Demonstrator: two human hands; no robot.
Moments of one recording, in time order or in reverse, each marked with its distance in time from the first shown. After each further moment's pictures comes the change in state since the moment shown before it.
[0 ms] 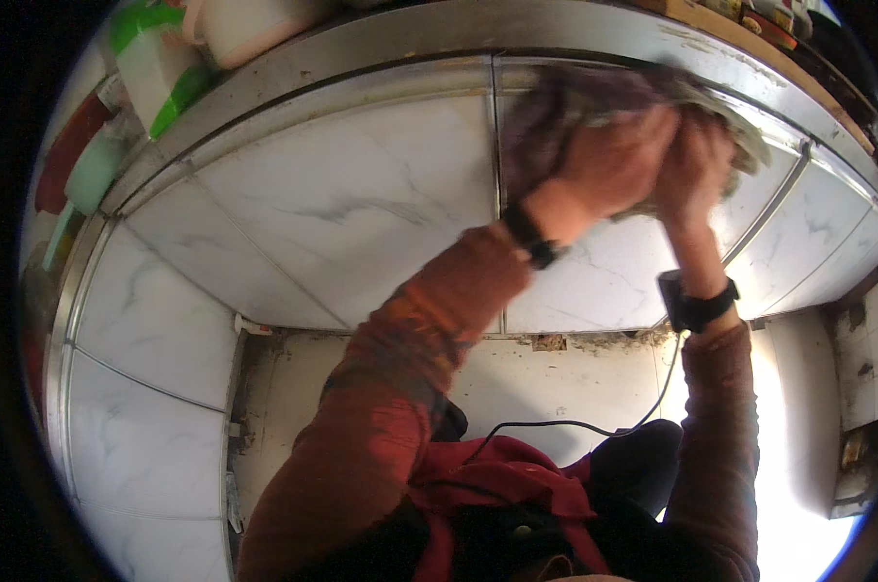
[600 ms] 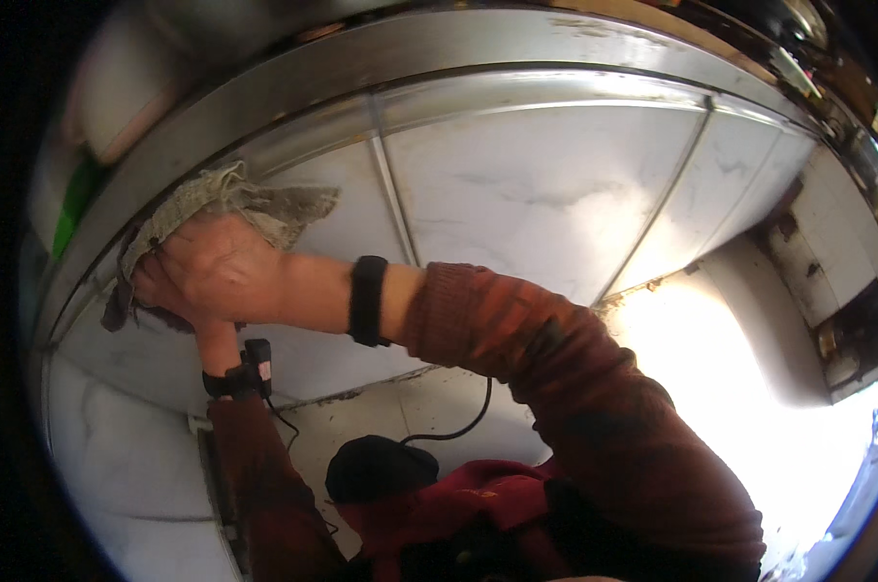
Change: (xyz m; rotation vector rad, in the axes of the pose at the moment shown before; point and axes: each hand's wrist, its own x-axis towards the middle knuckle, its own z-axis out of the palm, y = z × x) left_hand -0.159 -0.214 -0.246 0.857 0.060 -0.171; right_hand 0.066 -0.297 0.105 0.762 0.068 -0.204
